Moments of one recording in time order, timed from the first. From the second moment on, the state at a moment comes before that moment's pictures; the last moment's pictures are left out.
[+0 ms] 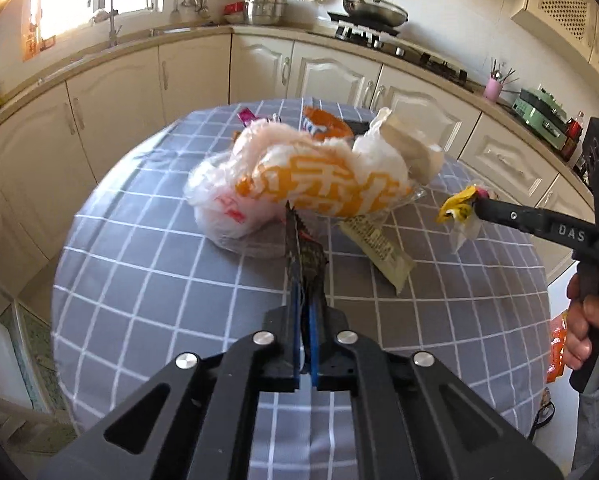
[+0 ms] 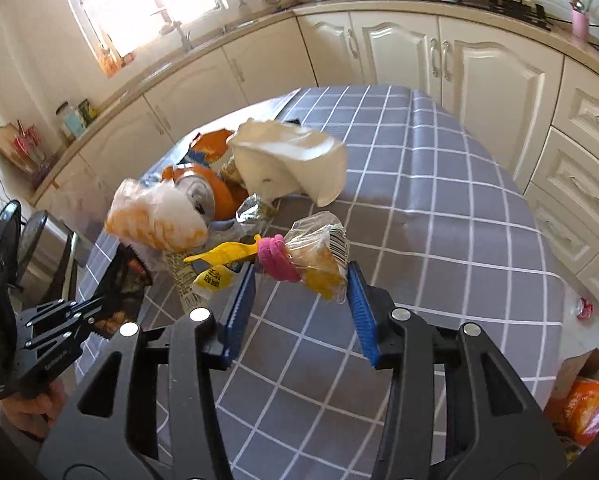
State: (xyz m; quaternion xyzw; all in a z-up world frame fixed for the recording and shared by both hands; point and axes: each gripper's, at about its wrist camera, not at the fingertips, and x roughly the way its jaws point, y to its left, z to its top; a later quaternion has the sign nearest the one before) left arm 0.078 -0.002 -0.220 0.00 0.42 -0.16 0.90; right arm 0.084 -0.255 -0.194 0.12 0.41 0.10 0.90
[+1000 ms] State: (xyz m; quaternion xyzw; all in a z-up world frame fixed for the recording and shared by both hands) left arm 0.077 -0.403 -0.207 0.10 0.41 -0.46 0.78; right arm -0.080 -0.593 -0.276 0.34 0.36 -0.23 0.84
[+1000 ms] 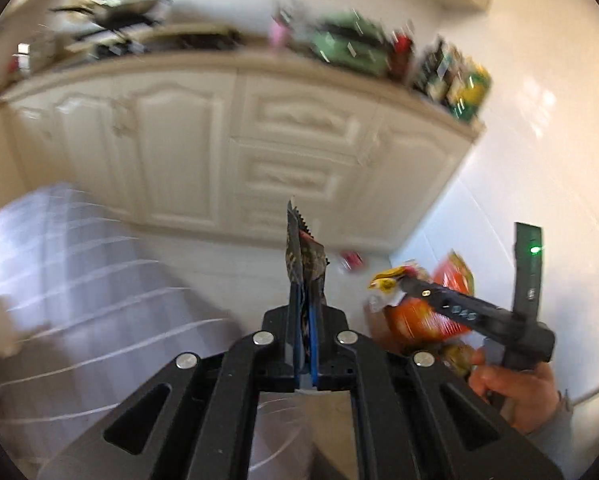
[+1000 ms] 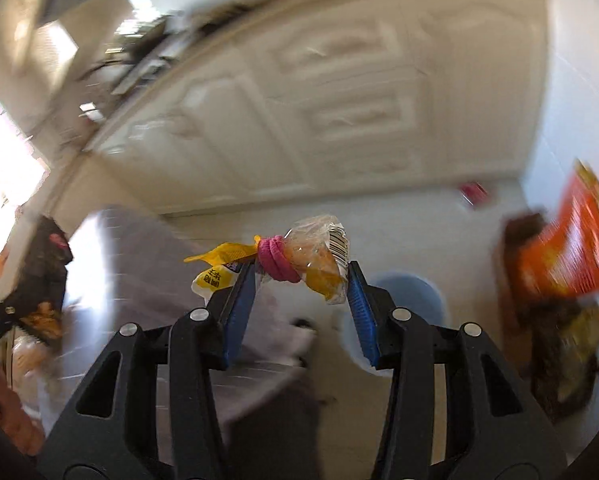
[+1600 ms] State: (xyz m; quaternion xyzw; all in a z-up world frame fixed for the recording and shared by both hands) left arm 0.096 -0.579 -0.409 0.23 0.60 -0.42 0.64; right arm -0.074 -0.677 -0.461 0.52 0.43 -0.25 0.69
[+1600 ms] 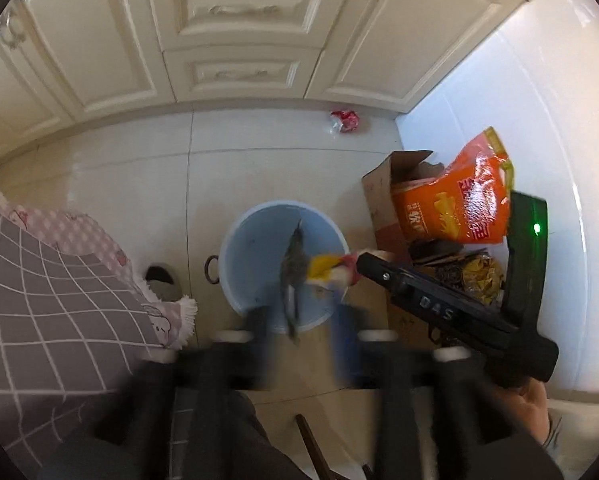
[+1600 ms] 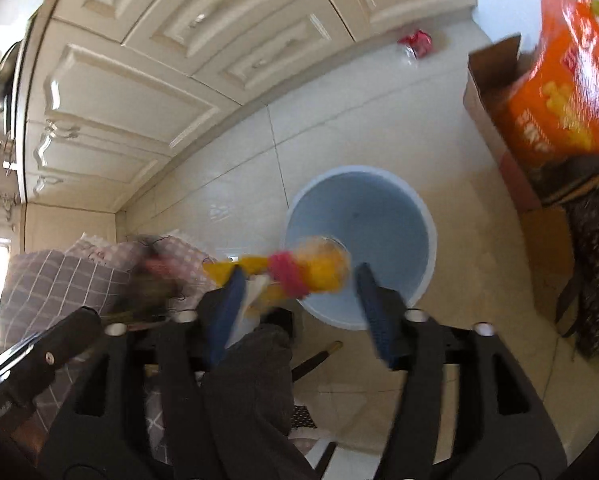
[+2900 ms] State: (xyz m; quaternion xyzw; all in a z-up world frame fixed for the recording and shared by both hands) left arm 0.087 -0.393 -0.163 0.10 0.39 -0.41 0.82; right arm -0.045 -0.558 -0.207 0.38 0.30 -0.21 0.85
